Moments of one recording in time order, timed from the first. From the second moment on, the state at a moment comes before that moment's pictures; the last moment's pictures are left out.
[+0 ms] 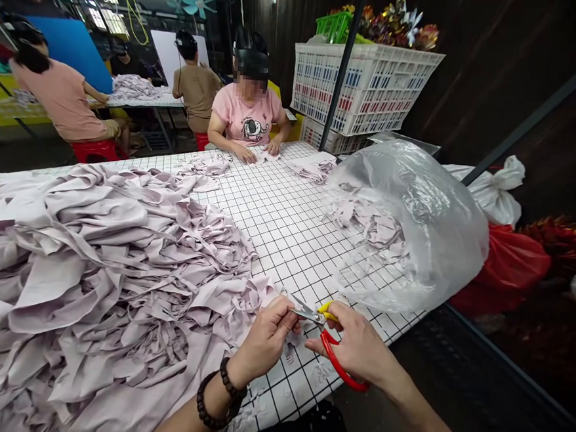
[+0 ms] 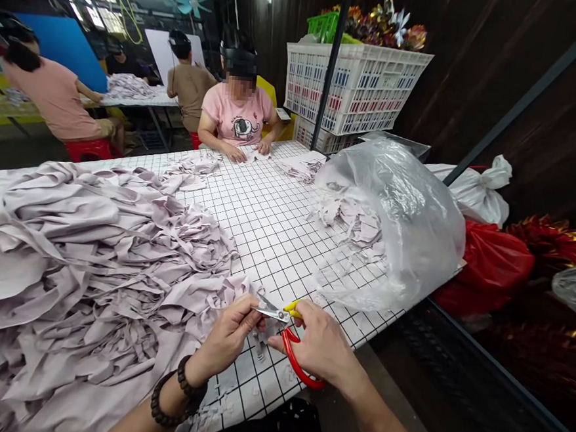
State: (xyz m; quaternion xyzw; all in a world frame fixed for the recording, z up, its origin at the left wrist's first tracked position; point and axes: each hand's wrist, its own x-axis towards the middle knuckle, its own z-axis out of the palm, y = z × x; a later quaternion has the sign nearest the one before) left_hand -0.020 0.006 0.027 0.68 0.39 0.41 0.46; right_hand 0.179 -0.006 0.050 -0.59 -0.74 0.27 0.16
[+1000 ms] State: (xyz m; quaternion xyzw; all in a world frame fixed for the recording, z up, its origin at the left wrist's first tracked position) left_hand -0.020 0.004 0.010 0.63 0.37 0.38 0.57; right_hand 0.183 -0.006 0.034 -0.61 -0.76 0.18 0.15
